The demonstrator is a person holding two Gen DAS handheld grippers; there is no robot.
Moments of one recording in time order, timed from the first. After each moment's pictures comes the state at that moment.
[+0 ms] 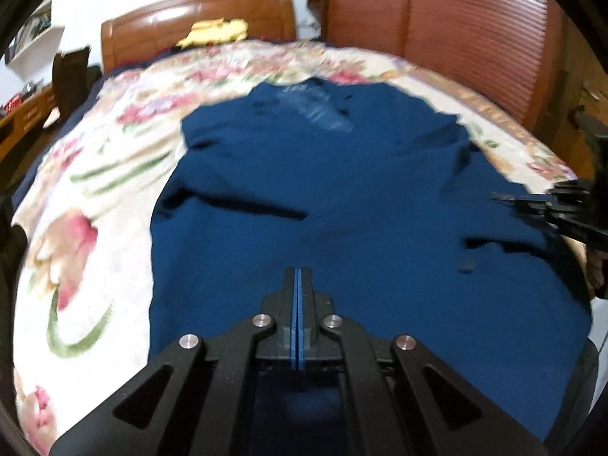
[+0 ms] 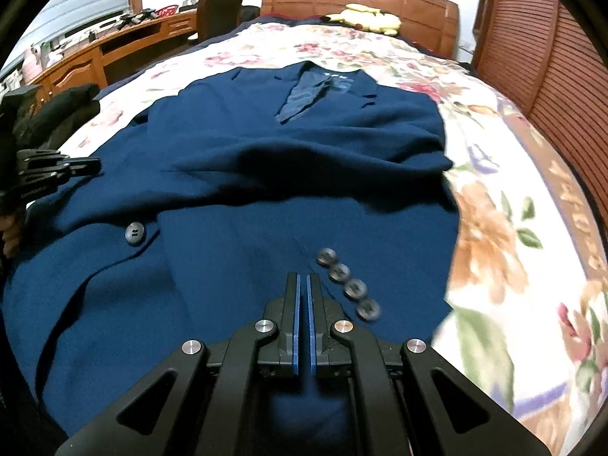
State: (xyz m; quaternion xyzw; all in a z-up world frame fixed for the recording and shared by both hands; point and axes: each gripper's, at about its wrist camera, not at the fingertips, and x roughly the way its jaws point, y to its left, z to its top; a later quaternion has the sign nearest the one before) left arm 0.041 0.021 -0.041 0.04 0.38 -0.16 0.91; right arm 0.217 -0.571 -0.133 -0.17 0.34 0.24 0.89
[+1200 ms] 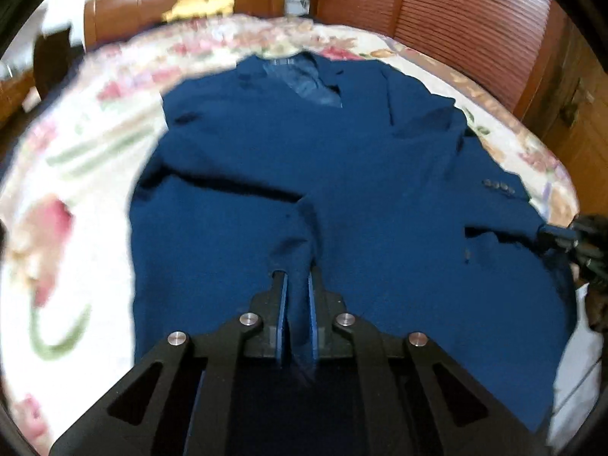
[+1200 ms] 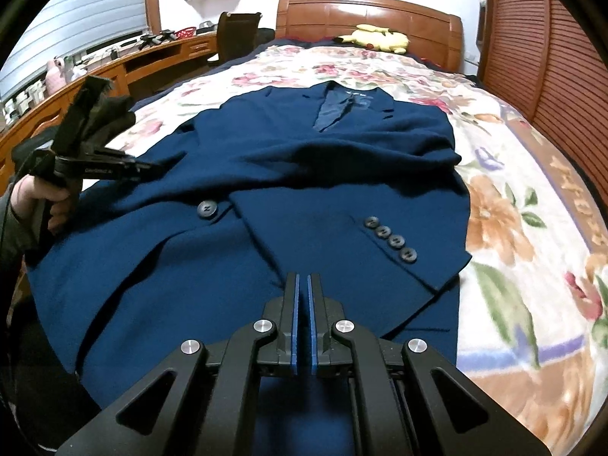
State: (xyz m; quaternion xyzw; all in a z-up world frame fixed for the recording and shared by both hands) left arm 0.053 0.014 -0.045 0.05 0.42 -0.18 0.89; right arm 0.159 -0.575 -0.145 -0.14 0.31 0.28 0.90
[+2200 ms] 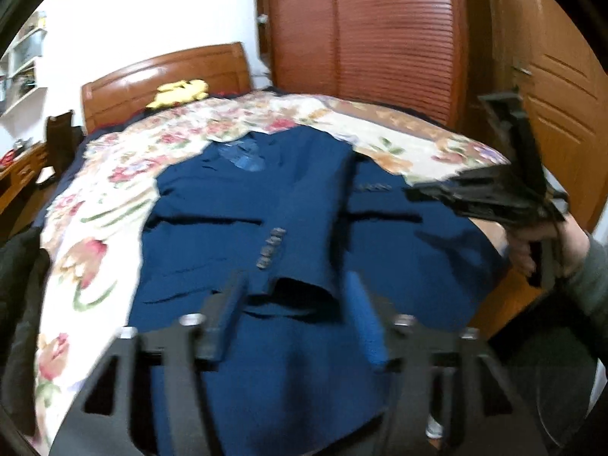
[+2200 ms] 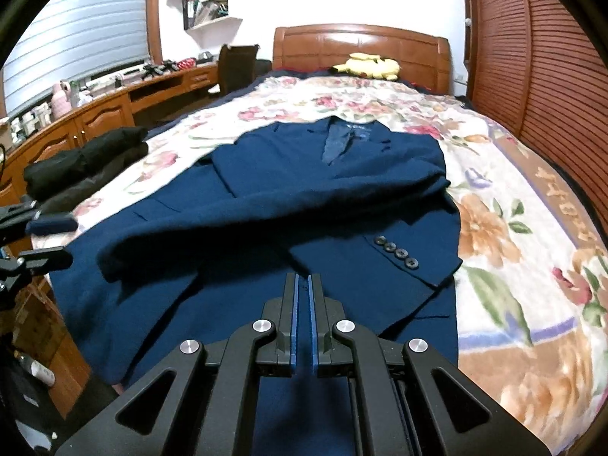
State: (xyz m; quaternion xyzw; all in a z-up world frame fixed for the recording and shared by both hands) left arm -0.117 -0.022 0.017 0.08 0.29 -0.20 0.93; right arm 0.112 -0.582 -0.130 -0.11 0.25 0.28 0.92
